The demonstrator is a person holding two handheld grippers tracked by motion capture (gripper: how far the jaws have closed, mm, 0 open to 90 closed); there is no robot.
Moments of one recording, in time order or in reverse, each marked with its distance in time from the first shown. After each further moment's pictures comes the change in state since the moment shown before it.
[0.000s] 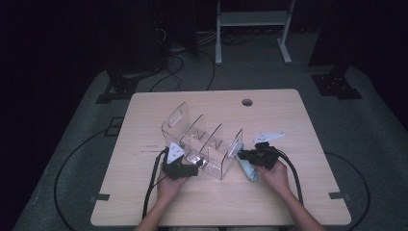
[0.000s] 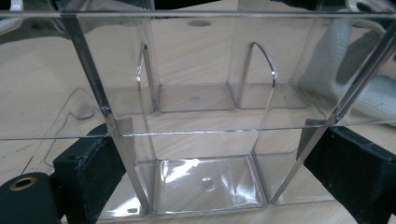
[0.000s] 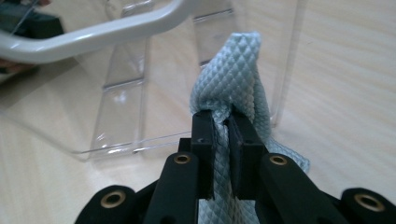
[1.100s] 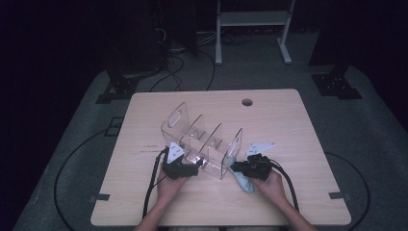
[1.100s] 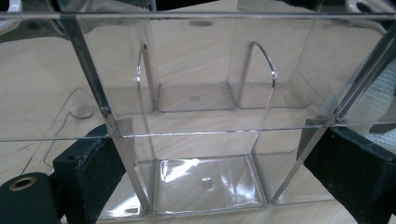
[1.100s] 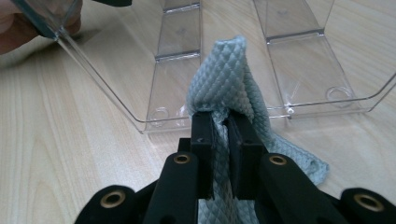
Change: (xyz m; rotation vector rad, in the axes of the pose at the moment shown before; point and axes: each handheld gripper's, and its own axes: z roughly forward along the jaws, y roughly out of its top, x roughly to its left) left arm 0.000 0.001 0.001 0.004 0.009 -0.006; right arm 0.033 -0.014 0.010 0.036 0.062 -0.074
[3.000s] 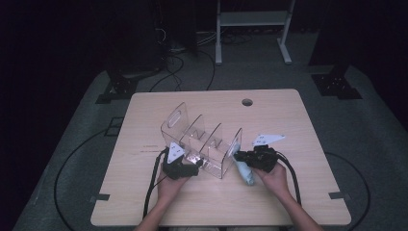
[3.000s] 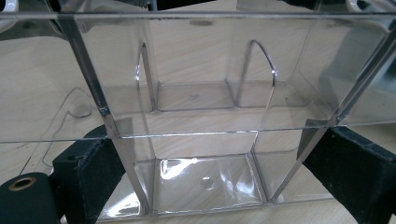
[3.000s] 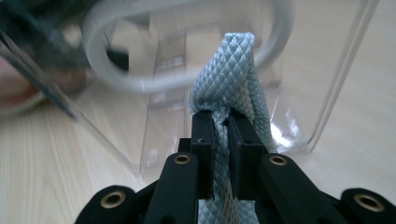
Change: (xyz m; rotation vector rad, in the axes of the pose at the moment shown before) left arm -0.001 -0.001 0.000 0.005 0.003 -0.003; right arm -0.012 0.025 -0.030 -0.125 -0.028 0.022
